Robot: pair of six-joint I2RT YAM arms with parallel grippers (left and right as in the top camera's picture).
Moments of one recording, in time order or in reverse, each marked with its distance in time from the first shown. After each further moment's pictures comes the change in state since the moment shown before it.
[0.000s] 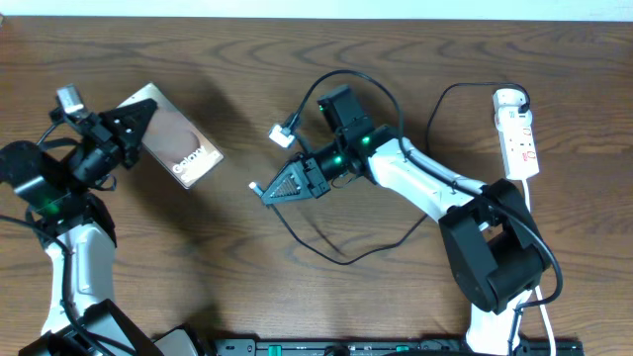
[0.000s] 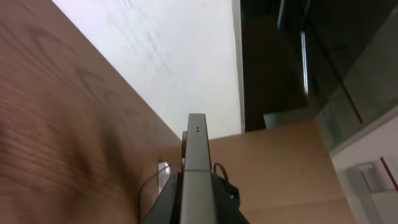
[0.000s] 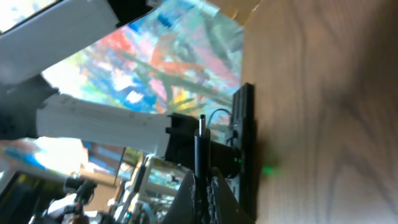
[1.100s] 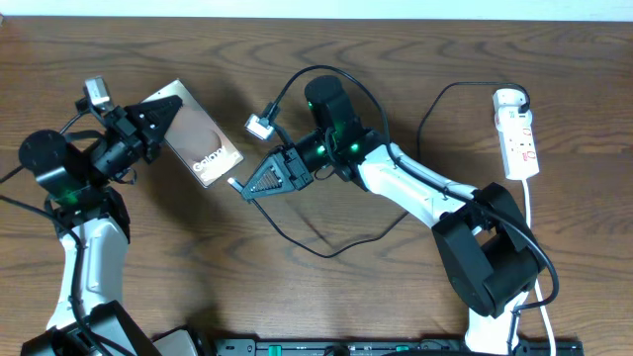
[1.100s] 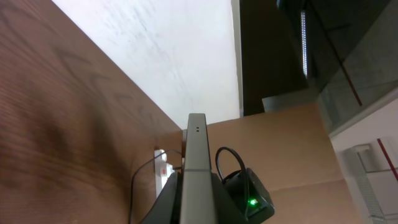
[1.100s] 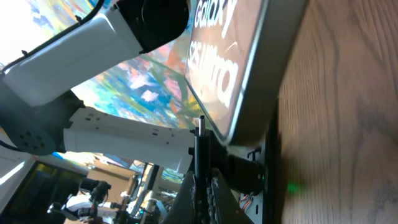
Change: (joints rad) left arm -0.107 0.000 0.000 -0.001 -0.036 0.011; right arm 0.052 0.000 0.003 0.467 -0.022 0.481
